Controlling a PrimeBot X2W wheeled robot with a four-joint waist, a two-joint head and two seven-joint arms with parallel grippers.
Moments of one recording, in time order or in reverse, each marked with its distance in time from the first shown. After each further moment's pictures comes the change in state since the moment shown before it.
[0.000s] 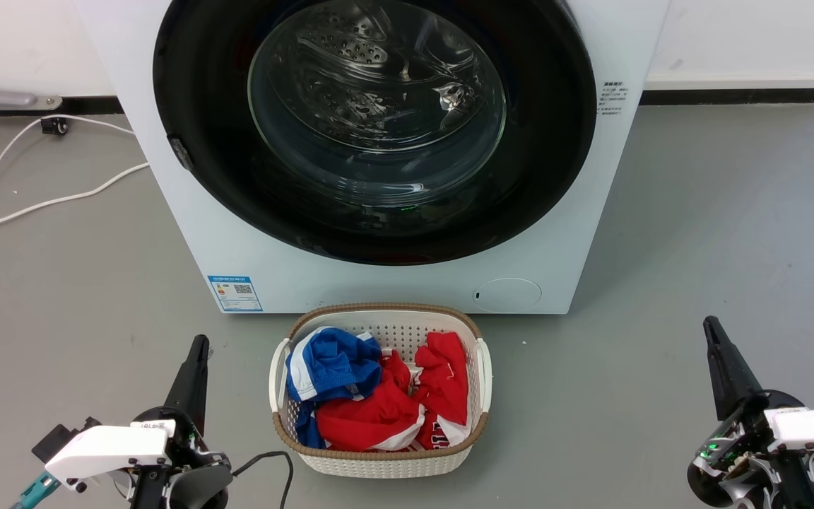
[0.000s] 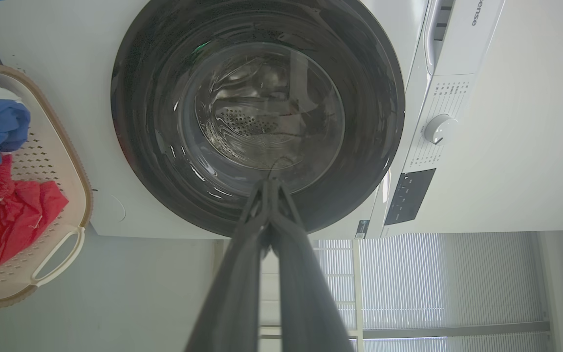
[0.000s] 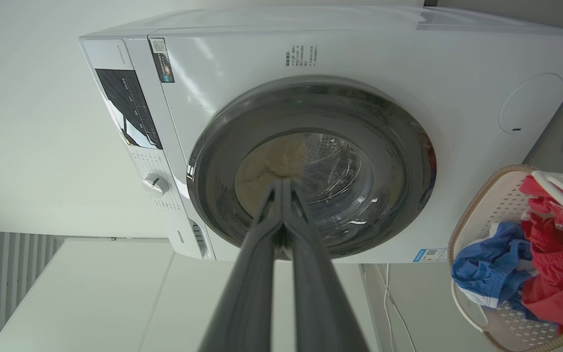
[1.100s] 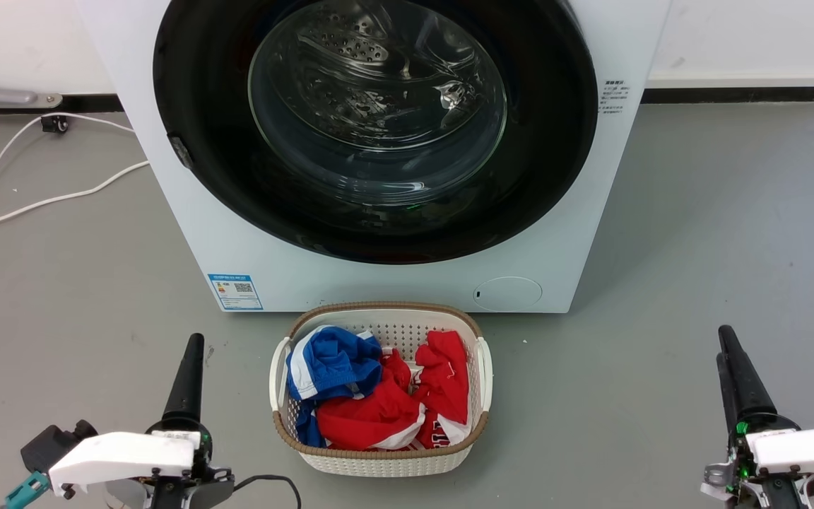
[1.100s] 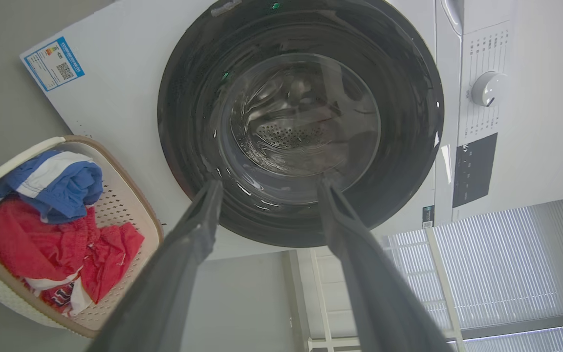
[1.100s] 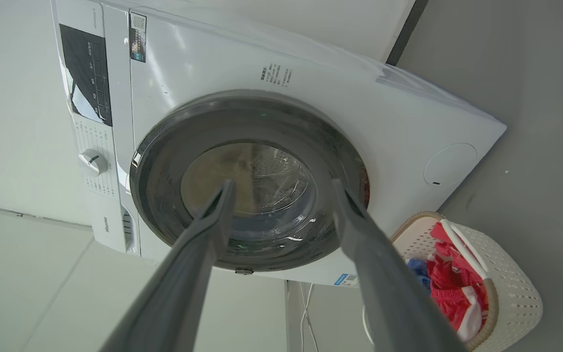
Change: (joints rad) left arm 0.046 -0.004 -0.016 -0.058 0.268 0.037 -0.088; right arm 0.064 0.005 -0.006 -0.034 -0.276 -0.002 -0.086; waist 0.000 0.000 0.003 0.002
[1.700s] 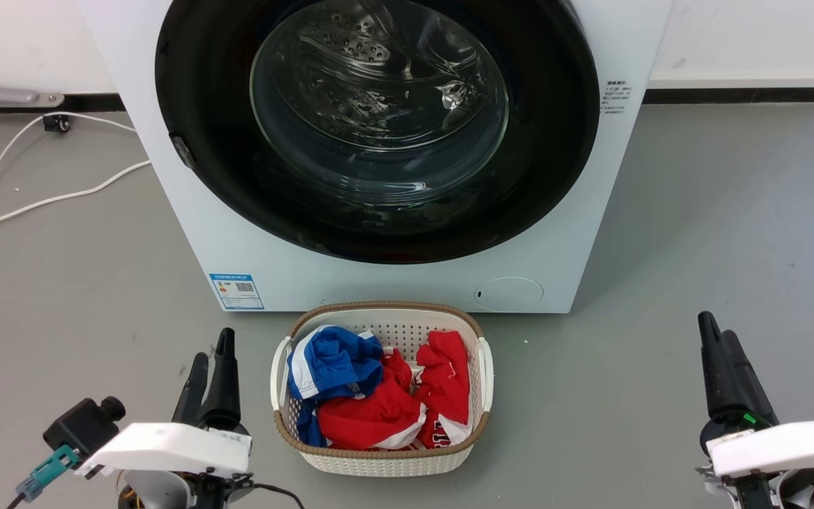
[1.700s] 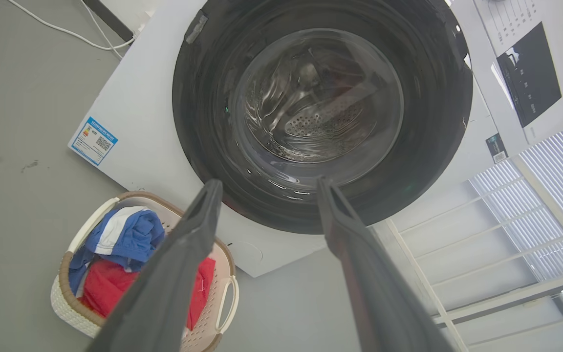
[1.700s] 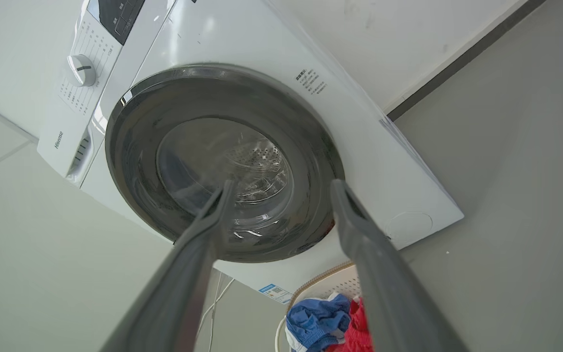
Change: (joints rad) left arm 0.019 0.001 -0.084 -0.084 0.412 0.074 -0.069; right arm 0.029 0.000 0.050 -0.132 -0.449 0.000 -0.071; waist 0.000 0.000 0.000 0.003
